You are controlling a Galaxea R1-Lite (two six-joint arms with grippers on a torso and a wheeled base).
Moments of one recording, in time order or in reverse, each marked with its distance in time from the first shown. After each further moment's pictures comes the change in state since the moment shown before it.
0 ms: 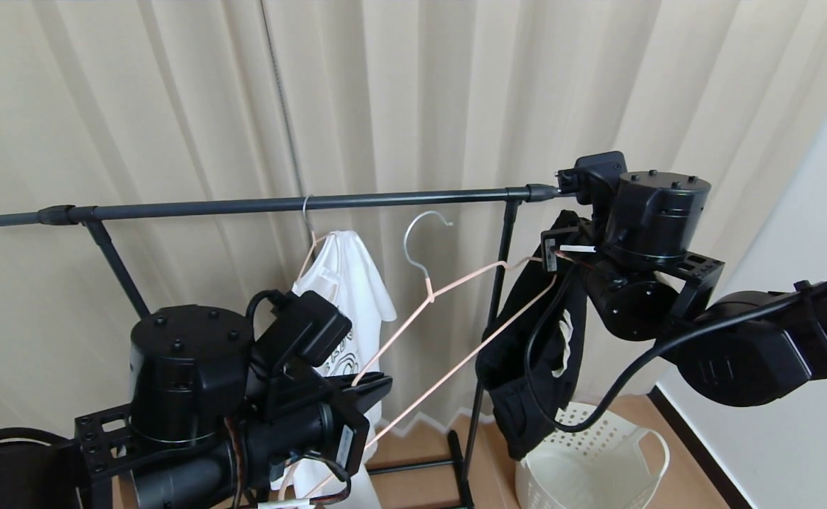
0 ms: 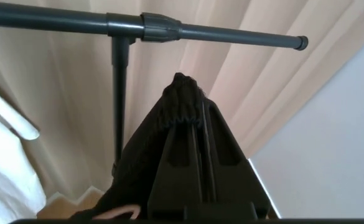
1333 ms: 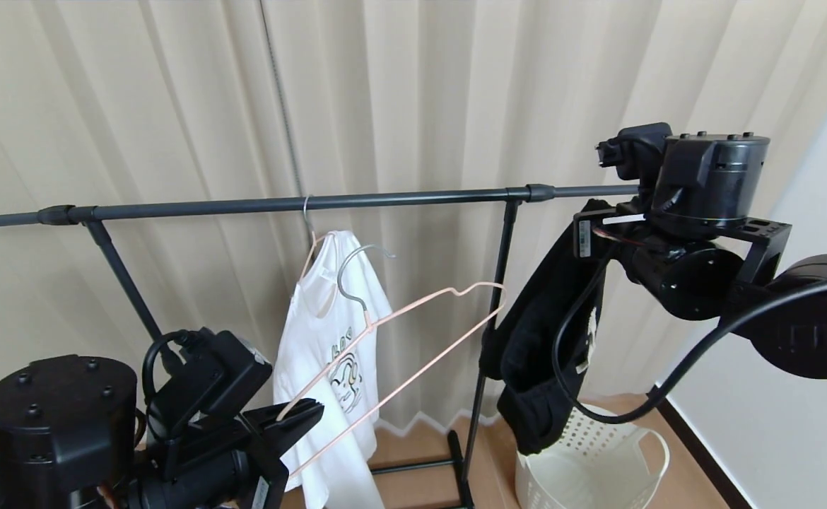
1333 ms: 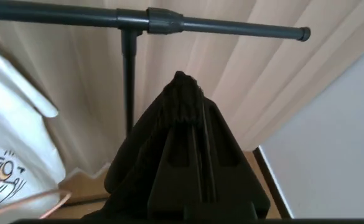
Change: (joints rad) left arm 0.066 -0.193 0.214 0.001 0.052 0.111; right arm -0.045 -0.109 -0.052 0.236 0.036 0.073
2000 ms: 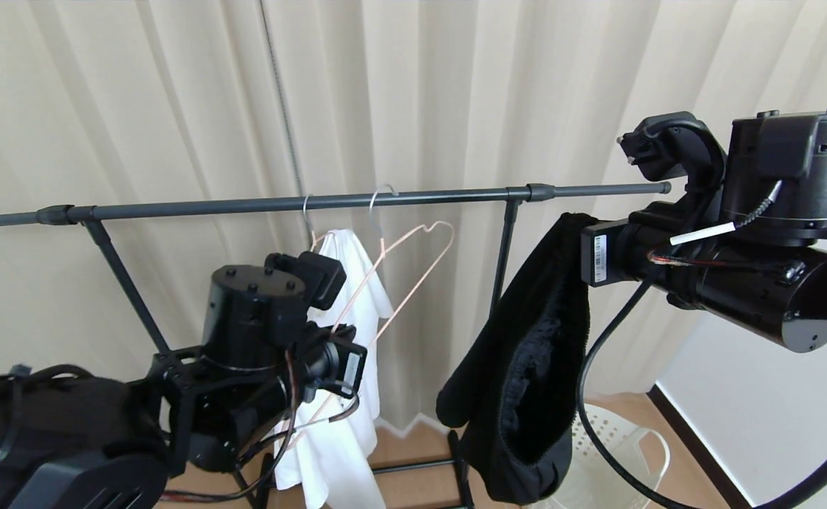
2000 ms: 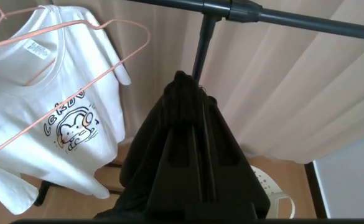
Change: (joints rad) left arm -0.014 0.293 -0.379 0.116 0.312 -0.122; right arm 0.096 -0.184 0.044 0.244 0.236 0.086
